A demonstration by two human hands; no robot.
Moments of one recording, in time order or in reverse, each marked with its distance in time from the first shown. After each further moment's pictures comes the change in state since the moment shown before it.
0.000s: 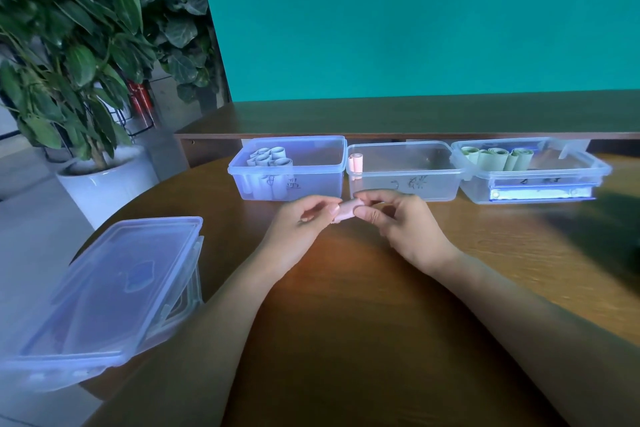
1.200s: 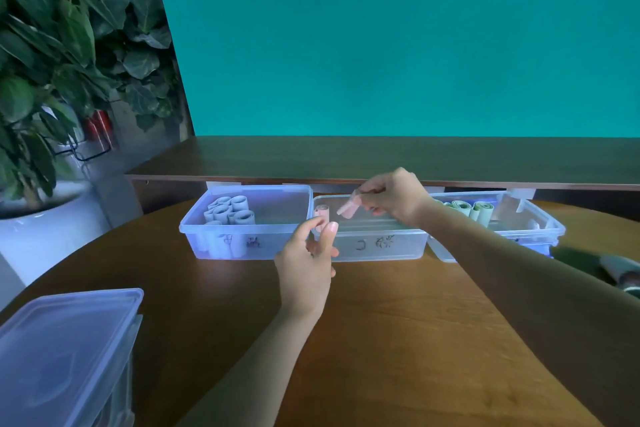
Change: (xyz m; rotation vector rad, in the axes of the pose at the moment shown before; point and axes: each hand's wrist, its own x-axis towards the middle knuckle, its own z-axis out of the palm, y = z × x) left_hand 0.062 0.017 0.080 -0.128 0.440 0.040; right_hand 0.132 -0.004 -0.095 -0.345 -0.014 0.142
